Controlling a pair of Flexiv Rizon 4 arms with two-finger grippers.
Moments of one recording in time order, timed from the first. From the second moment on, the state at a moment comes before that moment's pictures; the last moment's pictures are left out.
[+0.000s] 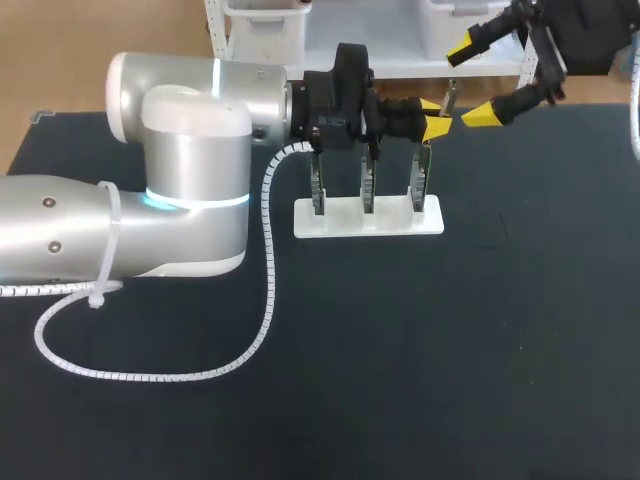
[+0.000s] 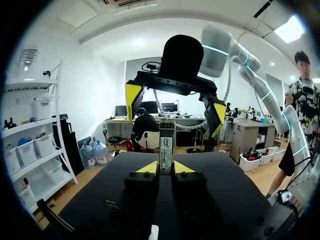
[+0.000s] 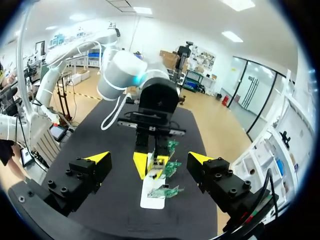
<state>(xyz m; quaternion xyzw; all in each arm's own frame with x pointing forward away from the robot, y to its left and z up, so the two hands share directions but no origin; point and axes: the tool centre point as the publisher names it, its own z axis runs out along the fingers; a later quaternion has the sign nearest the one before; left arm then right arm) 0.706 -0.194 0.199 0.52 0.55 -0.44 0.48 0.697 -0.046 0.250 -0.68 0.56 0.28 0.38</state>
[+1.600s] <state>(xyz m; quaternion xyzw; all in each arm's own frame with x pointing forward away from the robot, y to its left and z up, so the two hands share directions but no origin) 0.706 -0.194 0.200 0.52 0.55 -0.44 0.48 0.715 -0.036 0.240 -0.66 0.54 0.34 0.39</state>
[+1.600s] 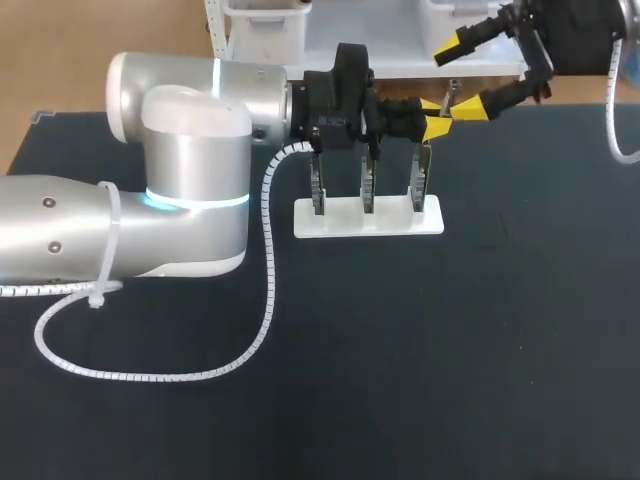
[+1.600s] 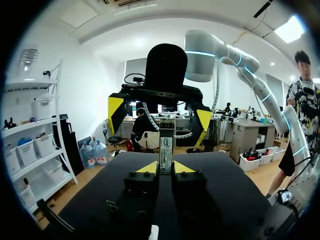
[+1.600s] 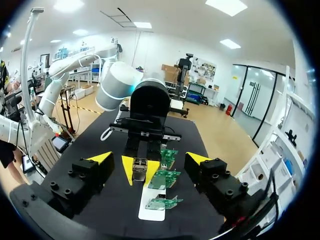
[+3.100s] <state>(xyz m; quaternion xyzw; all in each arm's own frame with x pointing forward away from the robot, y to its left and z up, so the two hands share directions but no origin) 0.706 -0.195 0.199 0.52 0.55 -0.44 0.48 0.715 -0.036 0.240 -0.66 0.54 0.34 0.39</state>
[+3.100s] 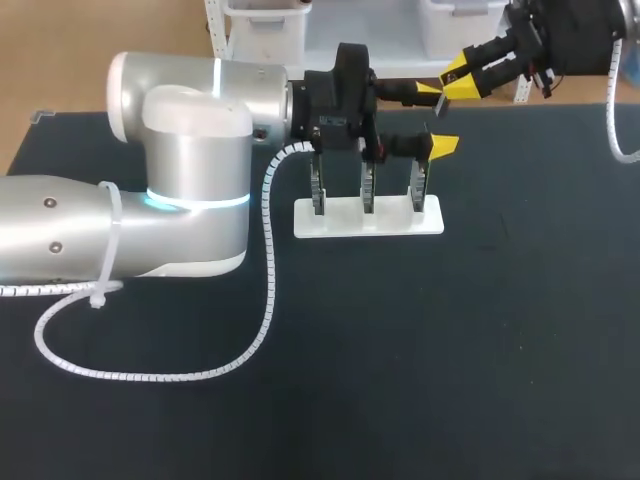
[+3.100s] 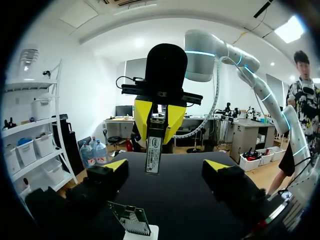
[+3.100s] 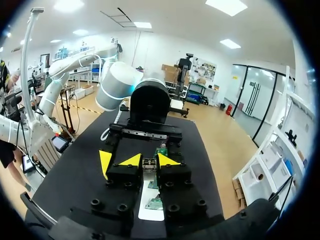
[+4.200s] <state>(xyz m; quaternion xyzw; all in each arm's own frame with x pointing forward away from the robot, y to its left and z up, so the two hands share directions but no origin) 0.728 -0.154 0.200 0.61 0.60 -0.33 0.41 0.715 -0.036 0.240 -0.66 0.54 0.34 0.39</state>
